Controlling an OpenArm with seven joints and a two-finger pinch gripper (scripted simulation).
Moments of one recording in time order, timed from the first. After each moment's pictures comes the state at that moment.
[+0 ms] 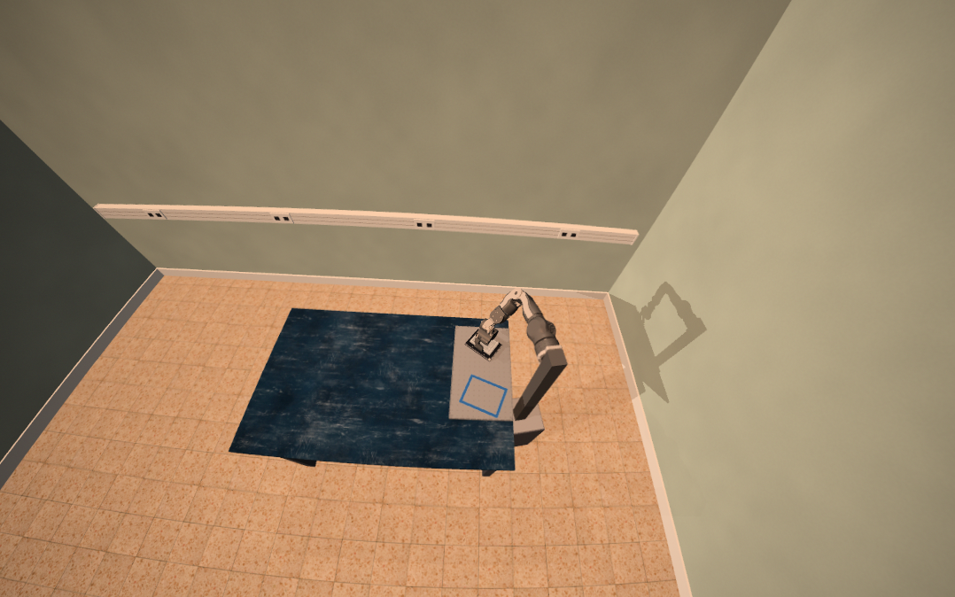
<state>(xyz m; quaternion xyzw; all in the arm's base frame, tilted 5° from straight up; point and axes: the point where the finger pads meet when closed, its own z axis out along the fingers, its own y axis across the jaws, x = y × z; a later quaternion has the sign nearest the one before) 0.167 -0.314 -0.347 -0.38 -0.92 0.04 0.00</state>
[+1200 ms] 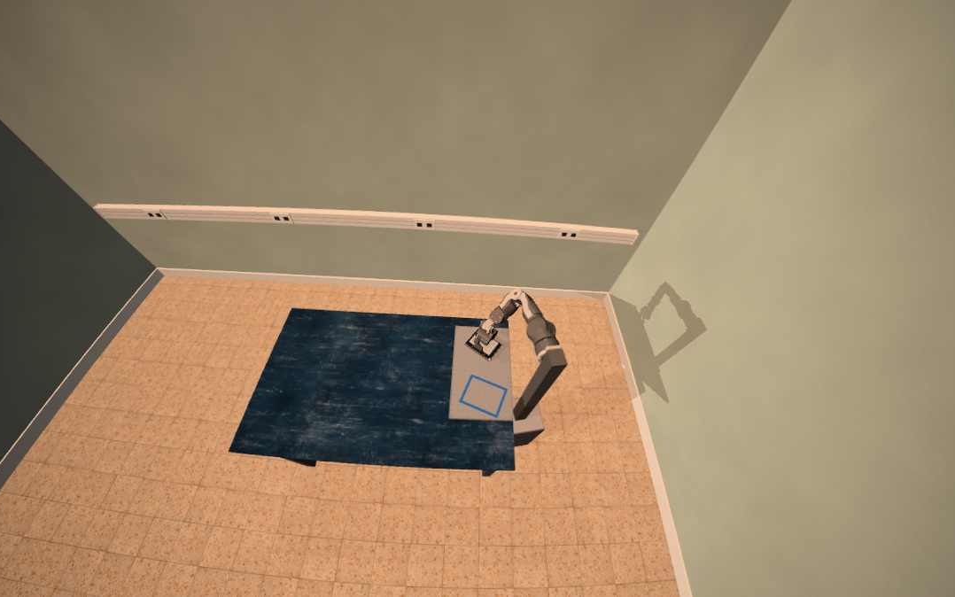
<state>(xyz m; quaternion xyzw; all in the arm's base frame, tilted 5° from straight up) 0.169 -0.314 -0.349 -0.38 -0.92 0.04 0.00</state>
